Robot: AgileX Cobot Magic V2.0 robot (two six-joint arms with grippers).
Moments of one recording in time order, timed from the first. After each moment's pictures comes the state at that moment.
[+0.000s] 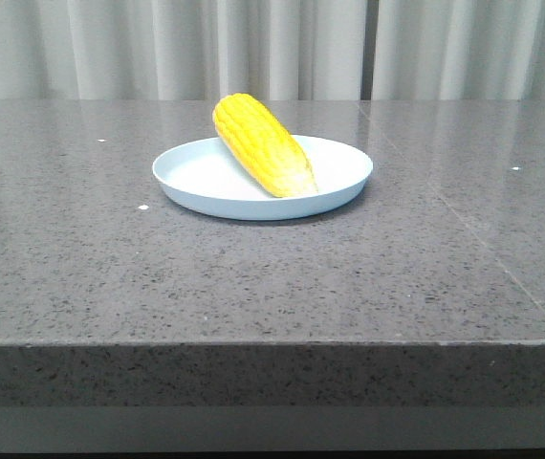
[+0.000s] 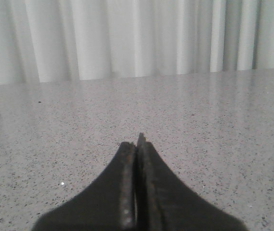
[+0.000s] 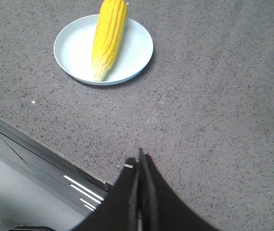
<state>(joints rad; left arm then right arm) 0.00 -0.01 0.01 0.00 0.05 0.08 0.46 0.55 -0.96 0.00 1.04 0.00</state>
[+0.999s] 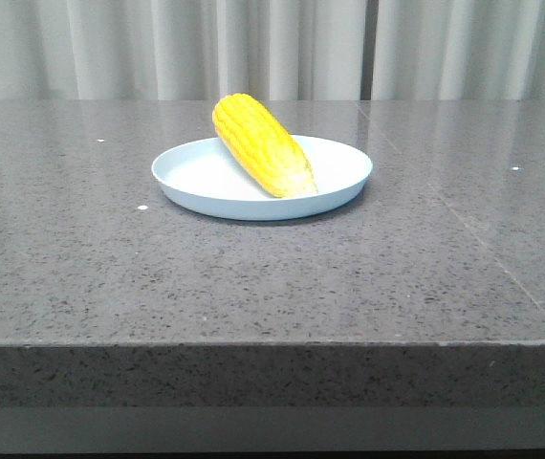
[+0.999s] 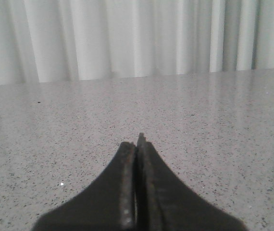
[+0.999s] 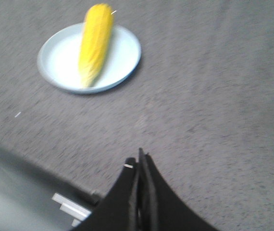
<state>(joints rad) 0.00 -0.01 0.01 0.00 0.04 0.08 0.36 0.43 -0.81 0.02 0.92 0.00</state>
